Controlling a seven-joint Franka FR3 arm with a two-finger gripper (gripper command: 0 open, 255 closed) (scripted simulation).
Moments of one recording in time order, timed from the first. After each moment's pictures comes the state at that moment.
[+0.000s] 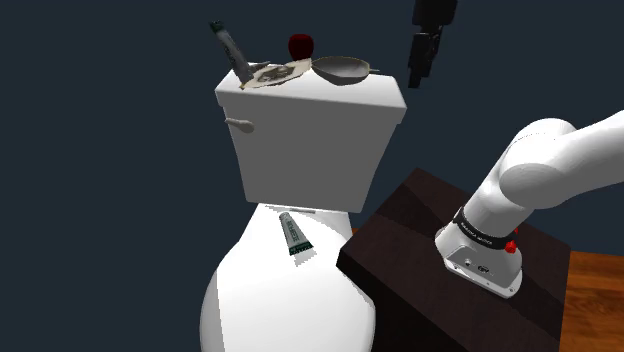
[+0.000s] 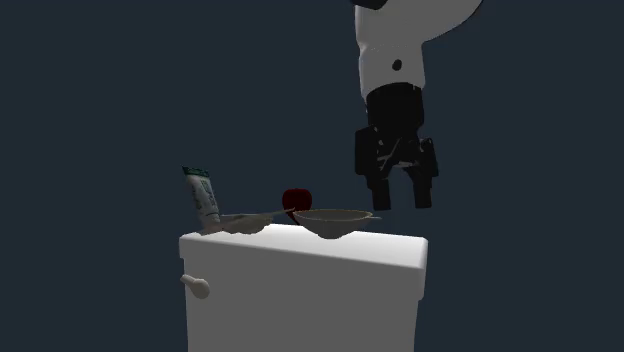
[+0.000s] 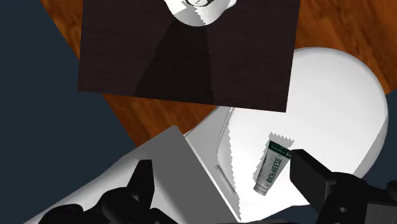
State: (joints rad) arm 0.00 -0.76 0.02 -2.39 0.04 1.48 -0.15
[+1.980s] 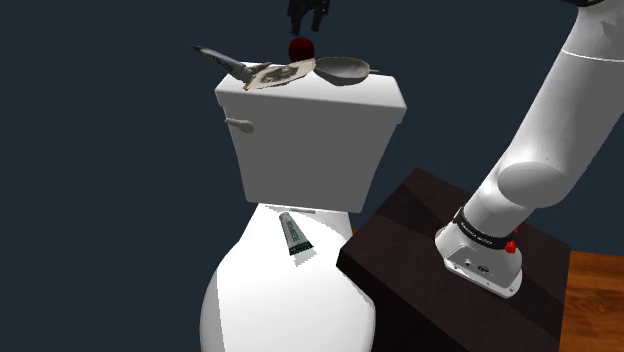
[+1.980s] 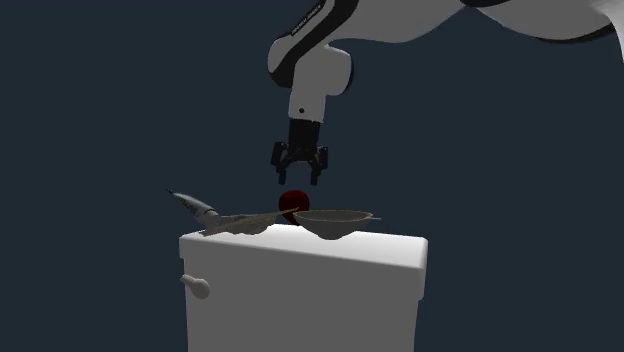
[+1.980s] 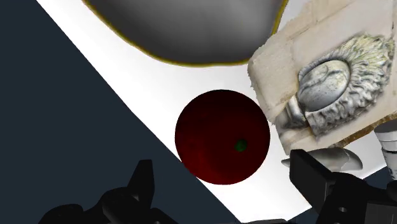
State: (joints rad) arm -0.02 0.14 0.01 -1.55 0.06 1.85 -0.11
